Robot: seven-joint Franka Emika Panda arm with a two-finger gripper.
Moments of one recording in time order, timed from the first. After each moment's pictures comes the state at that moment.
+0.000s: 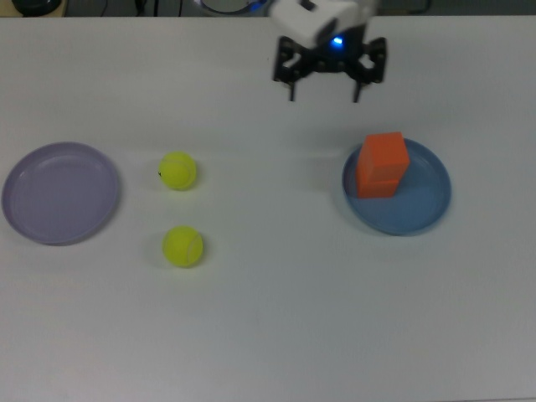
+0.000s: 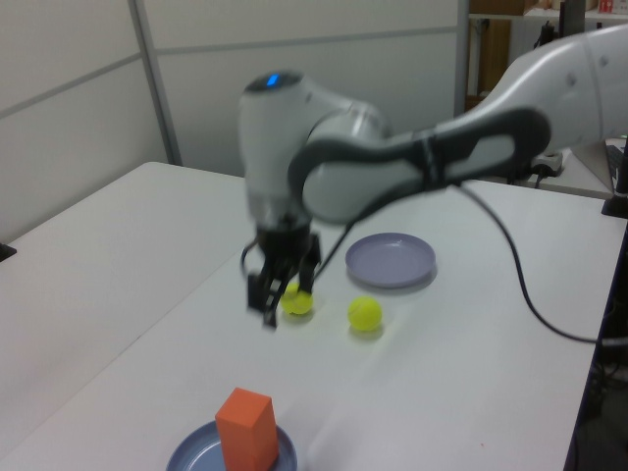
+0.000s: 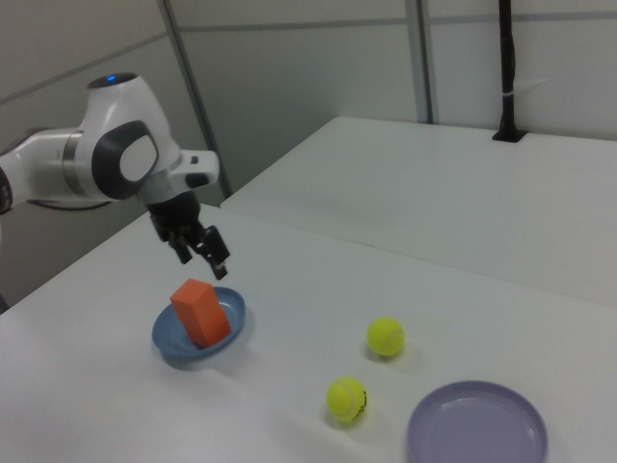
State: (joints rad) arm 0.10 0.13 0.38 -1.67 -0.06 1.88 0.35
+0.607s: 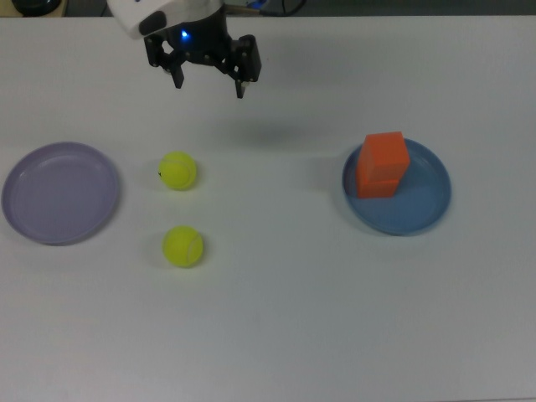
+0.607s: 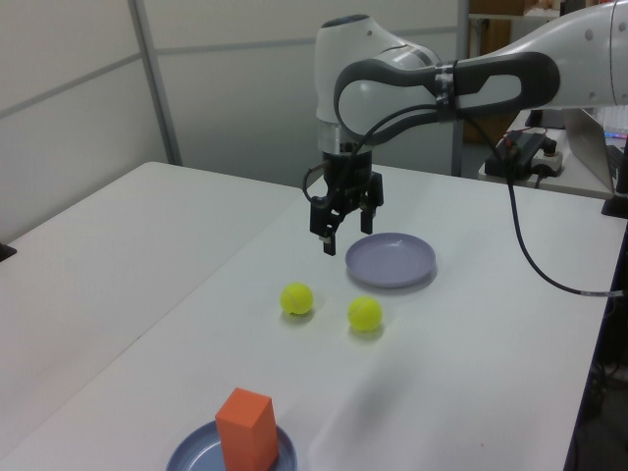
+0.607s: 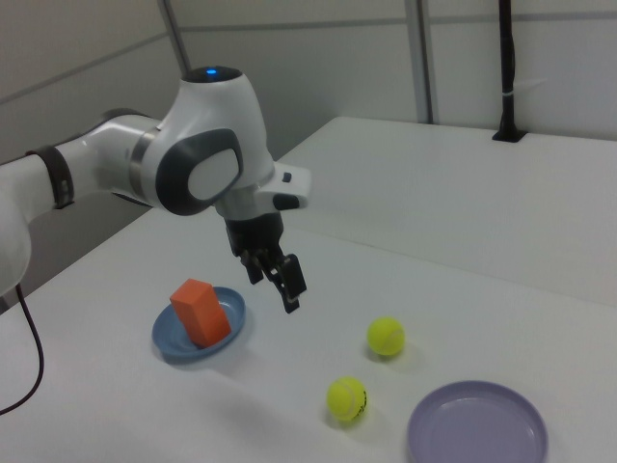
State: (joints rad) arm -0.11 0.09 0.29 -1.70 0.03 1.81 0.22
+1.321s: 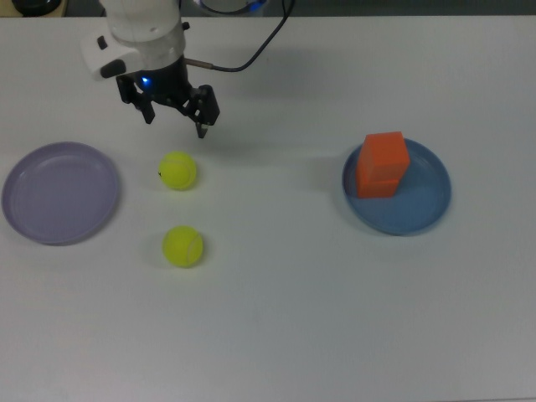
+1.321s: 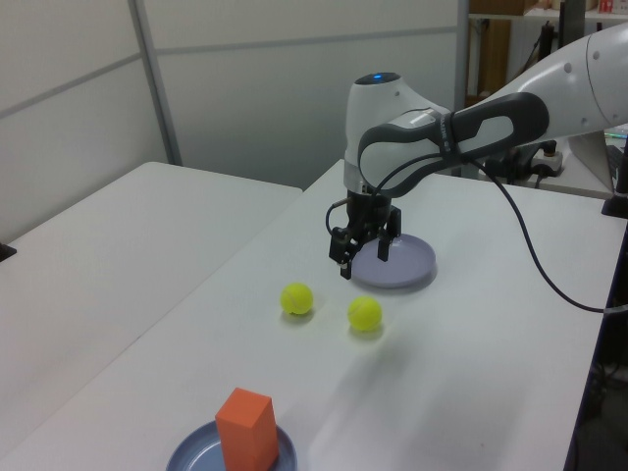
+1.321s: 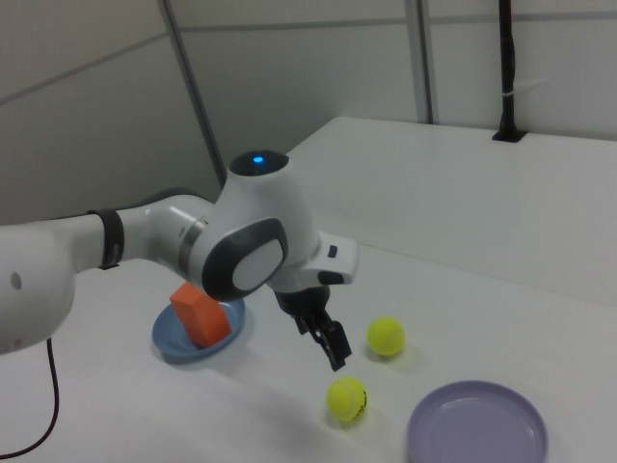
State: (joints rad) arm -0.18 0.10 0.27 -1.94 0.03 2.13 0.22
